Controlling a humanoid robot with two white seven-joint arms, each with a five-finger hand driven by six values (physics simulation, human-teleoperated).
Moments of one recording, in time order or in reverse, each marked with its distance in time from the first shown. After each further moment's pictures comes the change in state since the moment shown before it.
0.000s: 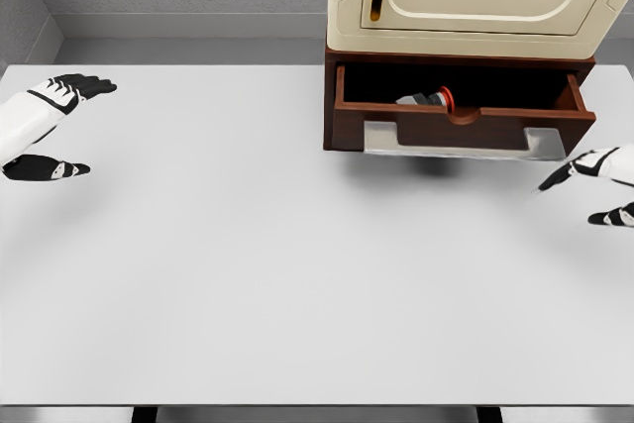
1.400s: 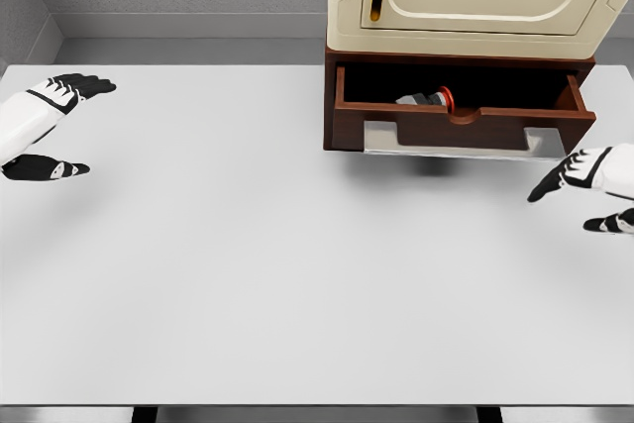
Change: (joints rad) left arm 0.000 0.002 0.001 0.000 0.000 0.000 0.000; right arm 0.184 -0.020 -0.239 -0.219 0.066 0.002 -0.001
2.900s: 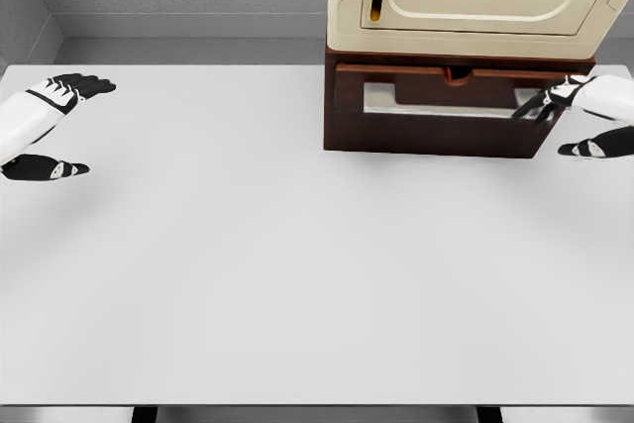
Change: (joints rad) left arm 0.000 0.001 0.000 0.000 0.000 0.000 0.000; right arm -0.531 0.207 0.383 0.355 0.038 -0.003 0.001
